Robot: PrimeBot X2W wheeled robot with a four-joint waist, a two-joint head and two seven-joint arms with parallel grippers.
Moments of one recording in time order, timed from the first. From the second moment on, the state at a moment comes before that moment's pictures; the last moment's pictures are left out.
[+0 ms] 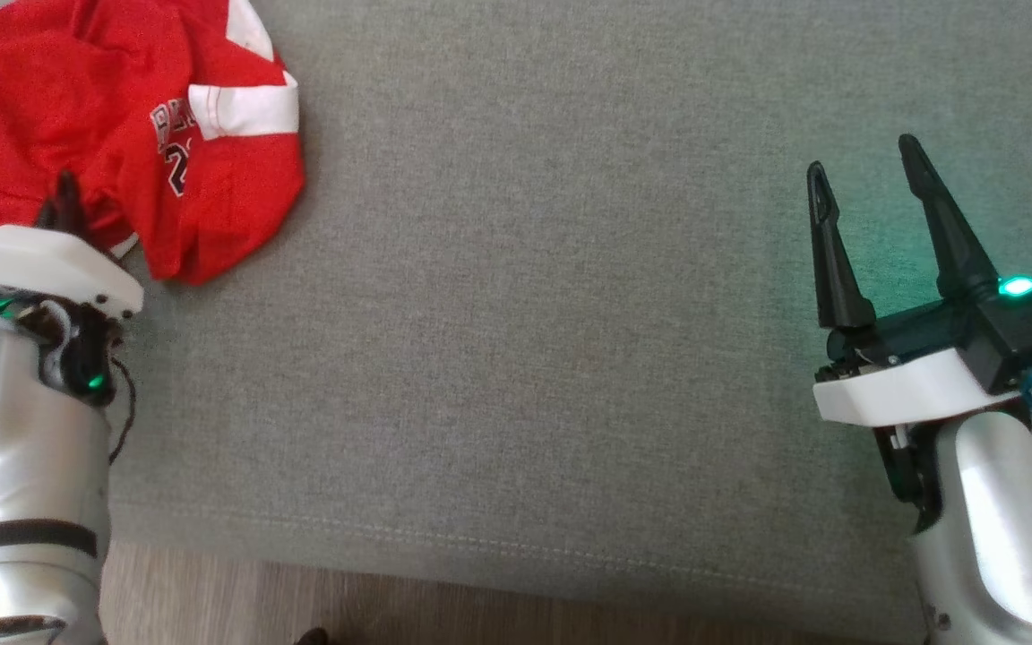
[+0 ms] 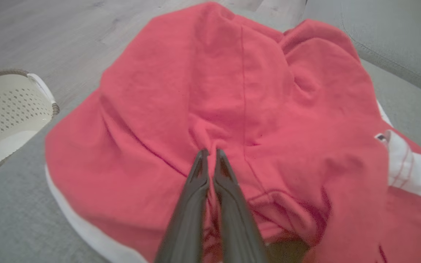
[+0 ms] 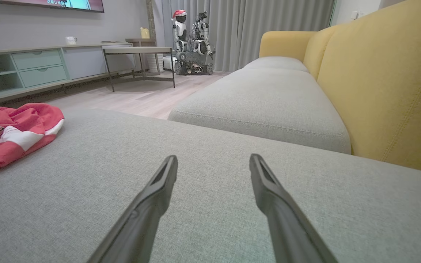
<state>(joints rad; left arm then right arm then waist) -0.77 0.21 0.07 1.01 -0.43 -0.12 -0.14 -0.26 -0.11 0.10 0.02 -0.02 0.12 -0.18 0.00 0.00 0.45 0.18</state>
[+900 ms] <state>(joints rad) -0.59 0.17 0.05 0.23 -0.44 -0.12 -0.14 -0.26 -0.06 0.10 0.17 0.04 0.12 -0.25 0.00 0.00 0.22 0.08</state>
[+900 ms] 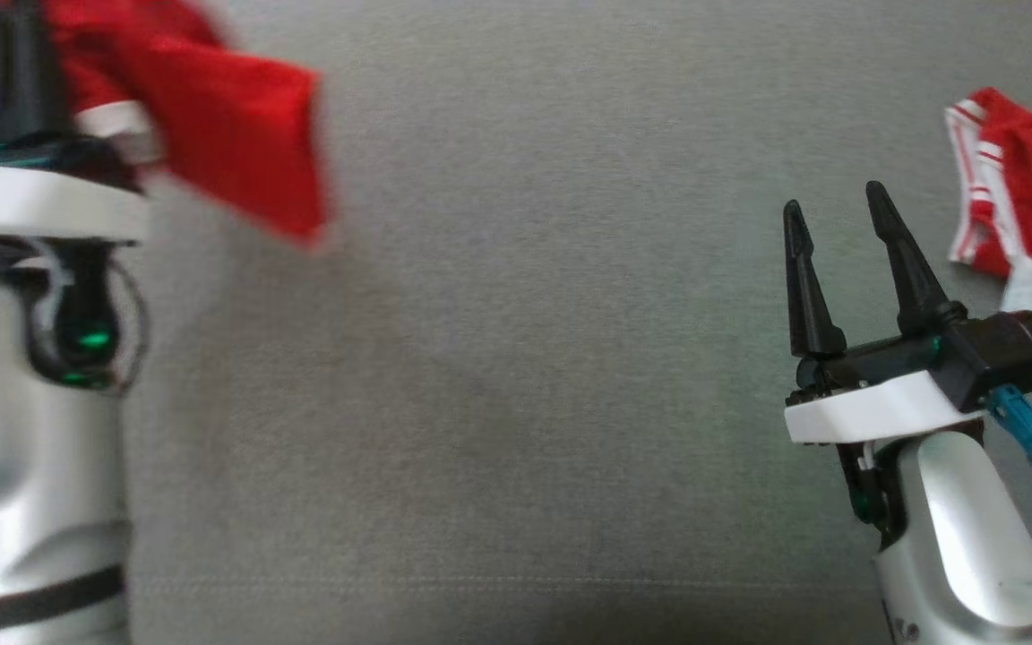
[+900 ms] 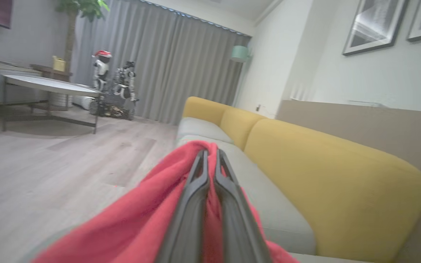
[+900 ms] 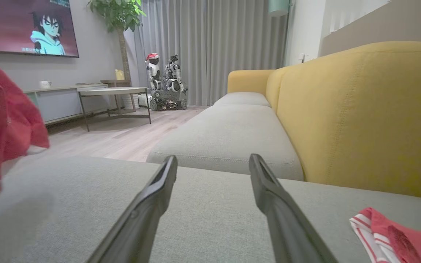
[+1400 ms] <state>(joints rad) -0.56 0.04 -0.29 0.05 -0.51 -0.06 -0.04 -0.29 -0.06 0.14 0.12 0.13 0.12 -0.26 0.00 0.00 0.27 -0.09</state>
